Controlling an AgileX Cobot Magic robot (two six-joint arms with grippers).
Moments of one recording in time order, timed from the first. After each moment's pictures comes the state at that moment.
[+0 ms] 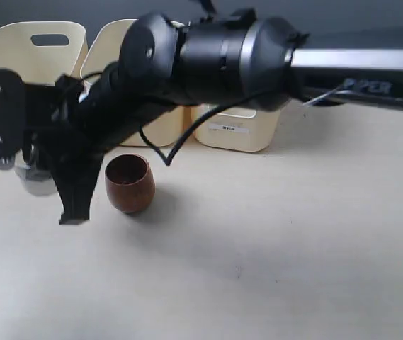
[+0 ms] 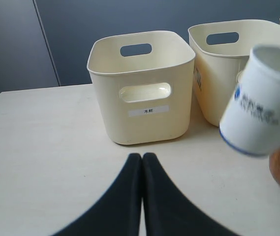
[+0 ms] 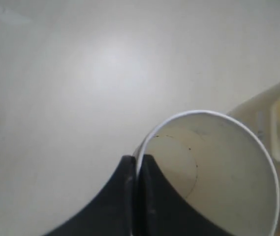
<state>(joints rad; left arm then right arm) -0.16 0.00 0.00 0.04 0.25 0.03 1.07 1.96 -1.56 0.69 0.60 -1.45</state>
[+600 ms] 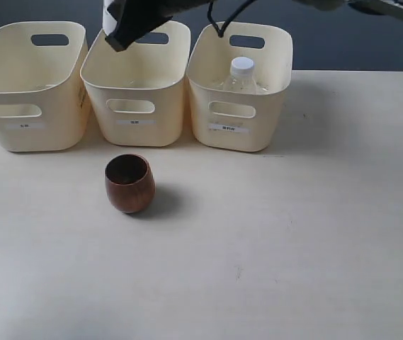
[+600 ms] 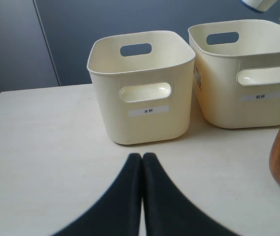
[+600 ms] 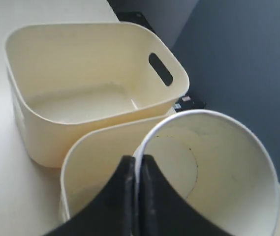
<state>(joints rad) -0.16 0.00 0.00 0.04 0.25 0.03 0.74 2.10 -1.89 0.66 0.49 -1.09</state>
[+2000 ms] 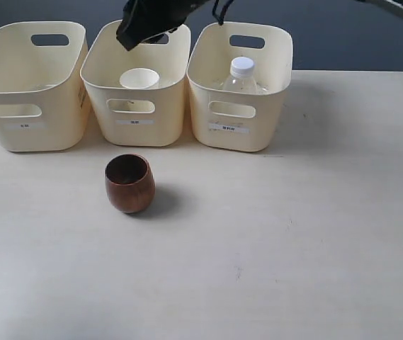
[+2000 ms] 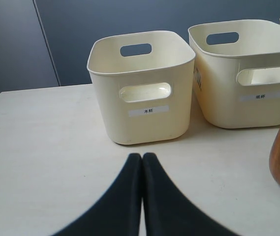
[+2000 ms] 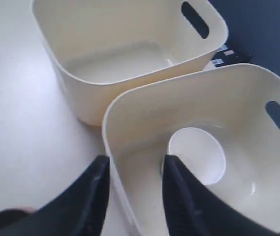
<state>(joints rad) -0.16 0.00 0.00 0.04 0.25 0.03 0.71 2.14 -2.05 0.53 0.82 -0.86</state>
